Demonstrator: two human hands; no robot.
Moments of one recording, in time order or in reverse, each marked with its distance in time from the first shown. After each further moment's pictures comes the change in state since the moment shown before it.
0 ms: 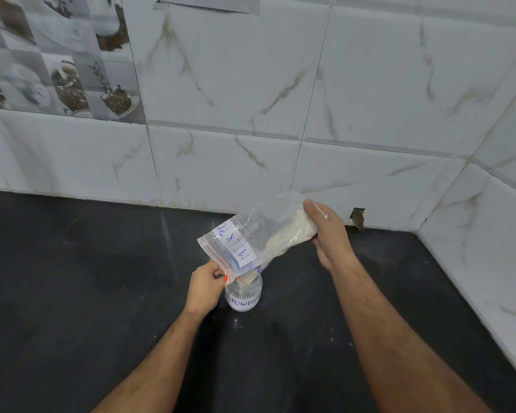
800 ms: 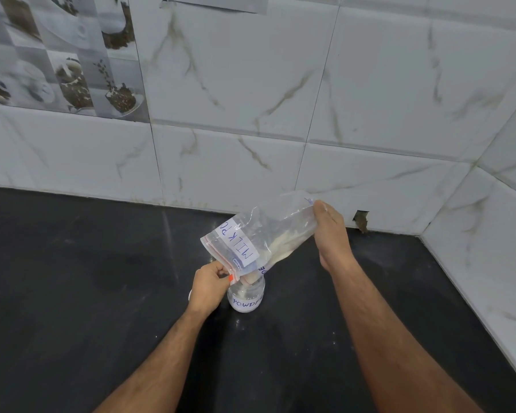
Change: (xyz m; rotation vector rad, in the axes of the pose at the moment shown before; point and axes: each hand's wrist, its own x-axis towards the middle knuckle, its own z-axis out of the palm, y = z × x) left_hand -0.002 0.010 -0.002 0.048 -0.011 -0.055; right_hand -0.002 -0.007 0.015 -0.112 0.042 -0.099
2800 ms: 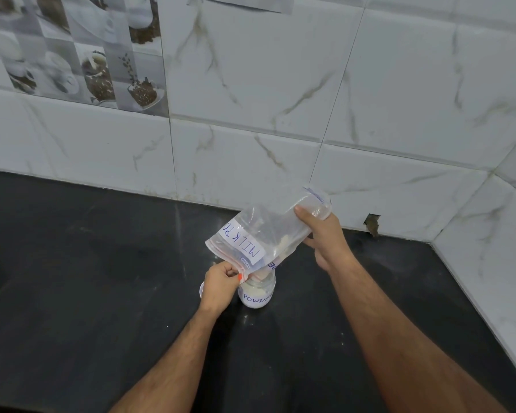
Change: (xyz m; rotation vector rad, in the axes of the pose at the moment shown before) left_hand -0.005 -0.017 0.004 -0.151 0.024 -0.054; right_hand -0.014 -0.001 0.027 0.136 -0.159 0.113
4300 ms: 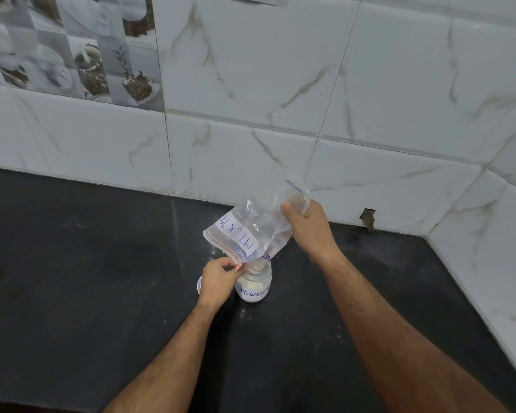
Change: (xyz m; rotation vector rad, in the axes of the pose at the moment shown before) left_hand -0.005 0.007 0.006 -0.033 0.030 0.031; right_hand -0.003 0.004 0.015 -0.391 -0.004 -0.233
